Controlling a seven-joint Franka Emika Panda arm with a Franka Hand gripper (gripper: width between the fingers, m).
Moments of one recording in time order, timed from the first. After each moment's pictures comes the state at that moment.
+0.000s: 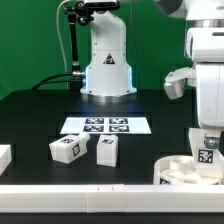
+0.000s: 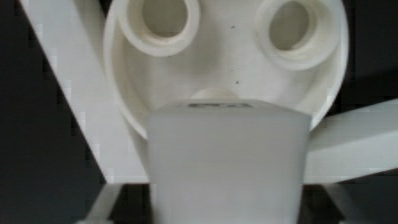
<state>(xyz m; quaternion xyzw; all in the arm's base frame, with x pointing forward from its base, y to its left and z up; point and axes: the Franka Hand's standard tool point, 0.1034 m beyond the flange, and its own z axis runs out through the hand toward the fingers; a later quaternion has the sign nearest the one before) 0.636 0.110 0.079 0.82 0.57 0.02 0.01</state>
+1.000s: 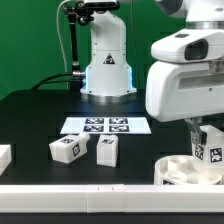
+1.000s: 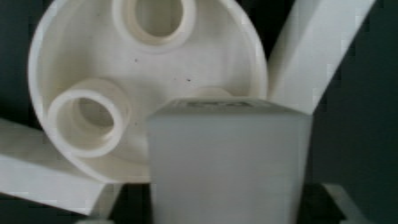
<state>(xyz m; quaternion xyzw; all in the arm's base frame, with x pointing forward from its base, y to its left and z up) 0.634 0.113 0.078 0.99 0.13 0.01 -0.01</state>
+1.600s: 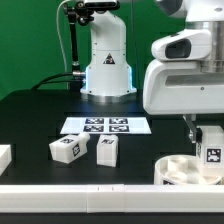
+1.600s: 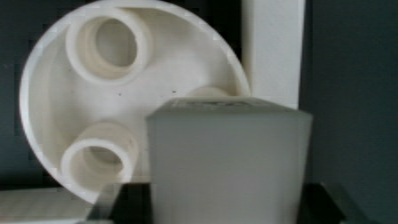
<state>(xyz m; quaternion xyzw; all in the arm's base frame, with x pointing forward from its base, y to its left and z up) 0.634 0.113 0.078 1.00 -0.05 0.01 -0.02</state>
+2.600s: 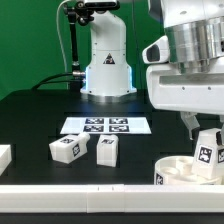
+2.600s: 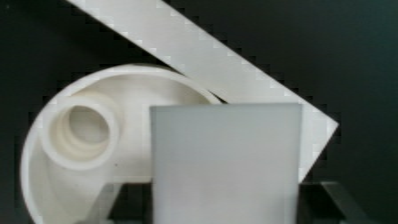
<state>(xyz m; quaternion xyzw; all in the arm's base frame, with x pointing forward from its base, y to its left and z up) 0.636 0.107 0.078 0.85 -0.51 0.00 -0.10</state>
